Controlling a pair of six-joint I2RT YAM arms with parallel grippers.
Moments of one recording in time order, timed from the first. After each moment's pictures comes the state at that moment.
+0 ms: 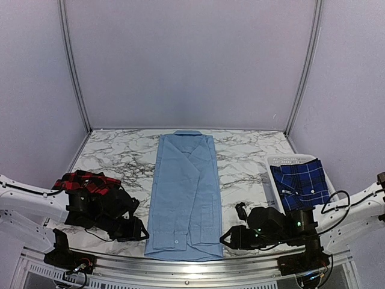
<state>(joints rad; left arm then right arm) -1.11 1.20 0.52 -0.35 0.07 -1.07 1.33 1.10 0.40 -0.13 0.14 1.22</state>
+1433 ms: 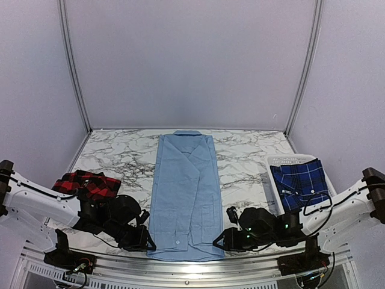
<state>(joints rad) -1.16 1.33 0.48 -0.16 0.26 -1.15 1.27 1.28 0.38 0.10 0.01 1.20</state>
